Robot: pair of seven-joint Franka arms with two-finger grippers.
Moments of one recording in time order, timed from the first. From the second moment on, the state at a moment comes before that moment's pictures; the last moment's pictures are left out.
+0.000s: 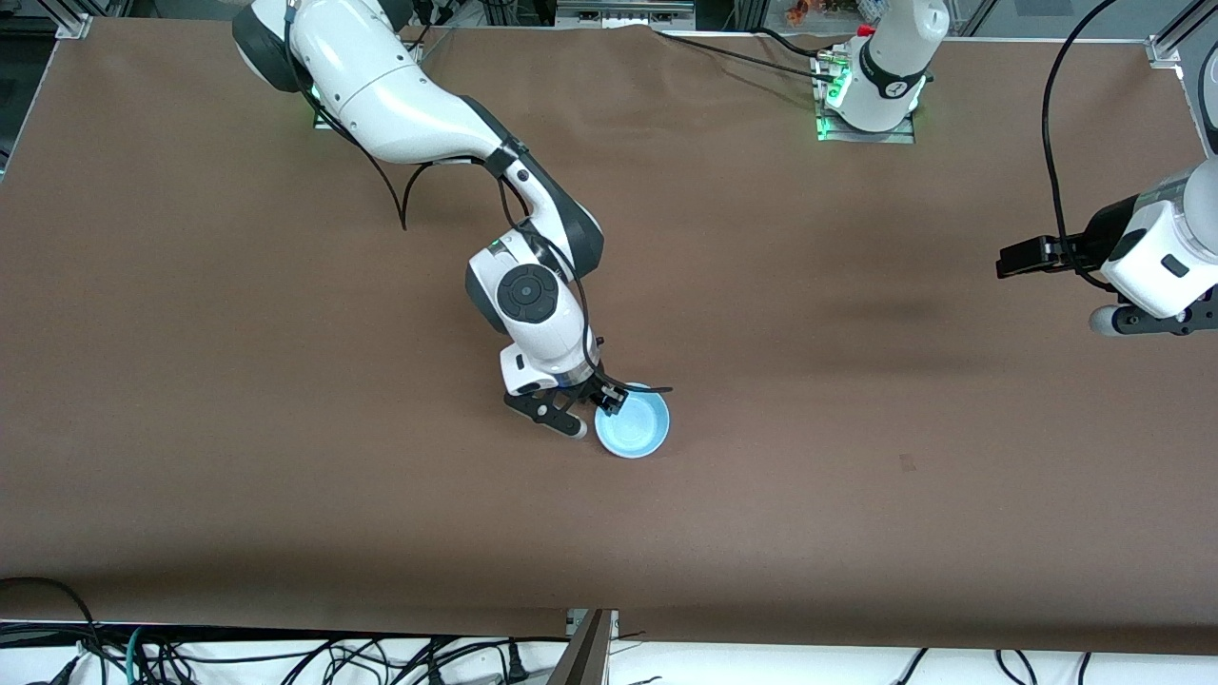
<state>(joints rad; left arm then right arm) -0.04 0.22 0.03 -1.41 -0.04 1.39 -0.11 0.57 0.97 0.10 -1.09 -0.04 2.29 1.12</state>
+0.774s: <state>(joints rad) -0.04 0.22 0.03 -1.41 -0.04 1.40 -0.11 0.41 0.74 0.10 -1.06 -0.02 1.91 0.82</state>
